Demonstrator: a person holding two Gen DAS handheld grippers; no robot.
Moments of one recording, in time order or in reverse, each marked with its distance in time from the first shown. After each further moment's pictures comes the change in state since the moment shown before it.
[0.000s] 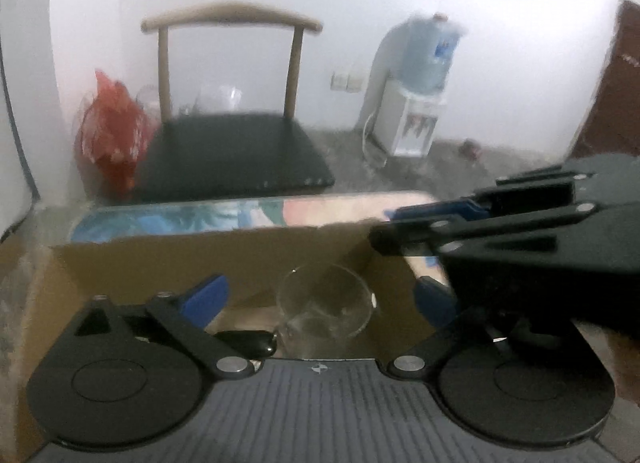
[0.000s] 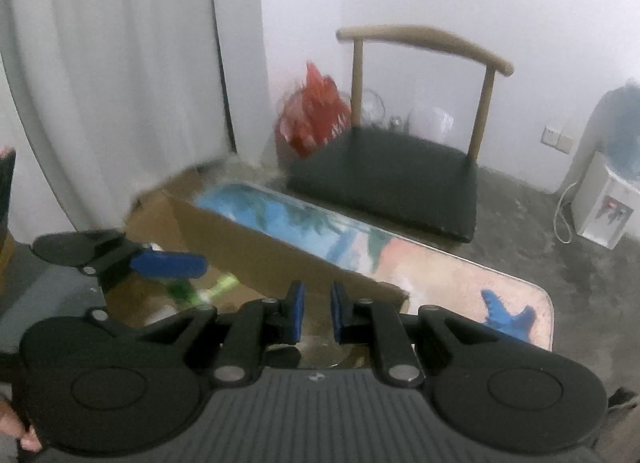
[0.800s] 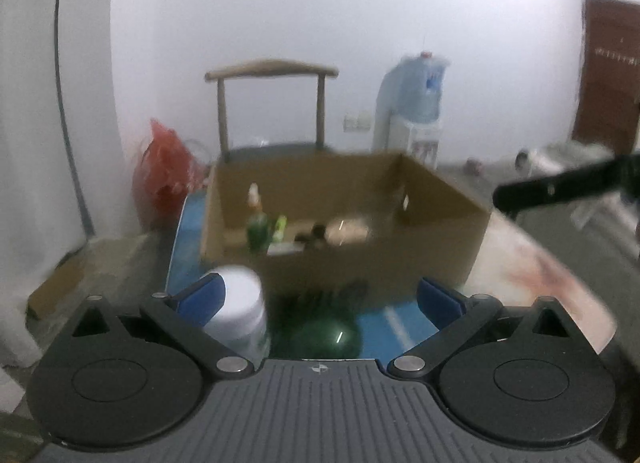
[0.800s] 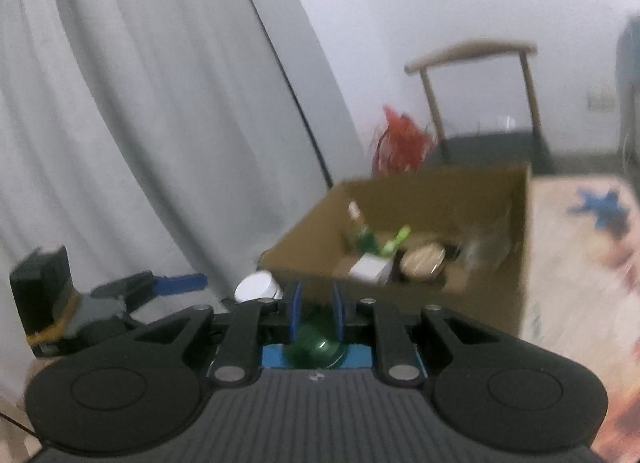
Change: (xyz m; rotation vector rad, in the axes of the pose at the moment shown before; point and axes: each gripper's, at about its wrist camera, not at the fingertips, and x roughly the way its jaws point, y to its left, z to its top) left arm -0.162 0.056 -0.172 0.119 -0.166 0.067; right arm -0.107 0.097 -0.140 0.225 -0.184 0.307
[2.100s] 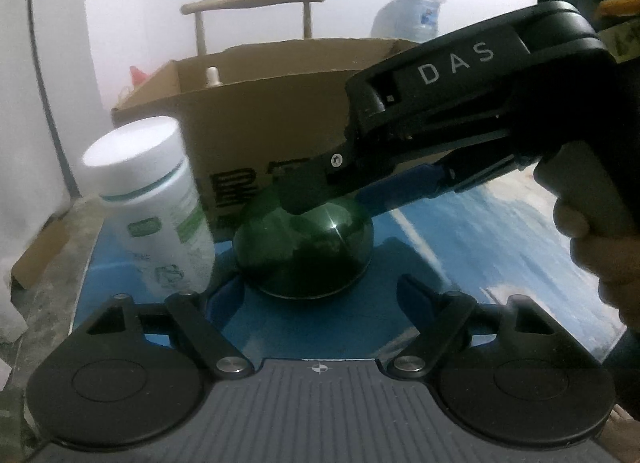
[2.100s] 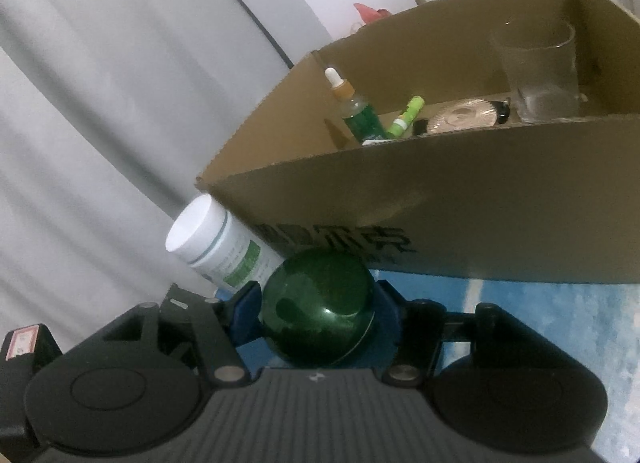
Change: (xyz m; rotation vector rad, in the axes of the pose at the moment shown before) left arm 0.068 -0.019 -0.074 0.048 0.132 -0.018; right arm 0.134 -0.017 -0.055 0.197 0.221 -0.005
